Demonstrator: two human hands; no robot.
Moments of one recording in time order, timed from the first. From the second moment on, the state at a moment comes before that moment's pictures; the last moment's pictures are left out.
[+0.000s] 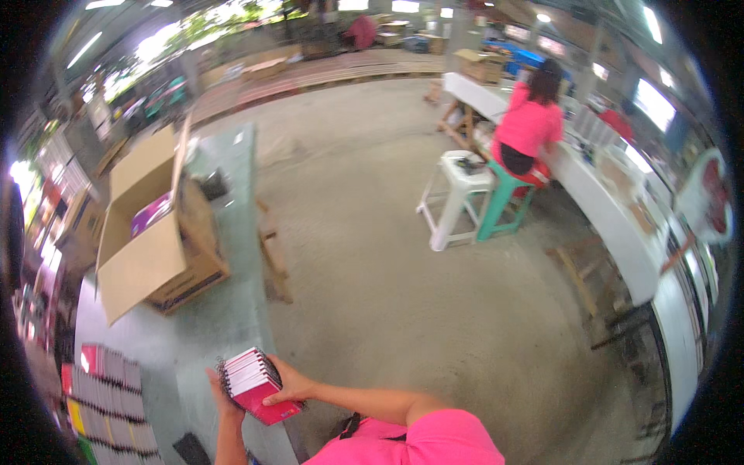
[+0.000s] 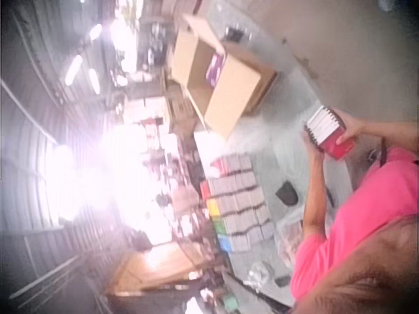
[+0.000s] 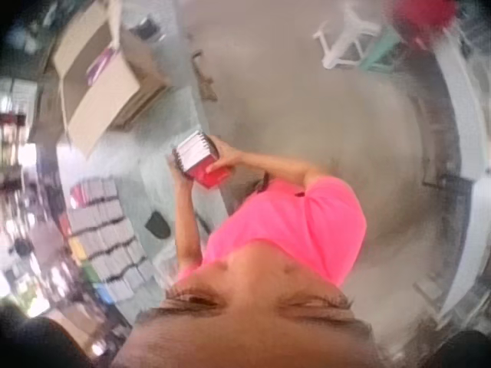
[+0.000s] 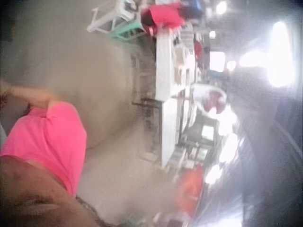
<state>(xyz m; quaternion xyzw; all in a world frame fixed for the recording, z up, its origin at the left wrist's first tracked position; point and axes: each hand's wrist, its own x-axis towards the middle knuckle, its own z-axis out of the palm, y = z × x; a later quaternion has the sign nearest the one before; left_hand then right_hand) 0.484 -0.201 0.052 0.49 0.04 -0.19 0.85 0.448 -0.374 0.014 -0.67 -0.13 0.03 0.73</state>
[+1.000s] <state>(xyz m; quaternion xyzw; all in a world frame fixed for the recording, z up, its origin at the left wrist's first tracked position) 0.272 -0.089 0.064 0.96 0.12 -0.13 0.20 0.458 -0.297 0.006 -0.15 0.07 0.43 0.89</state>
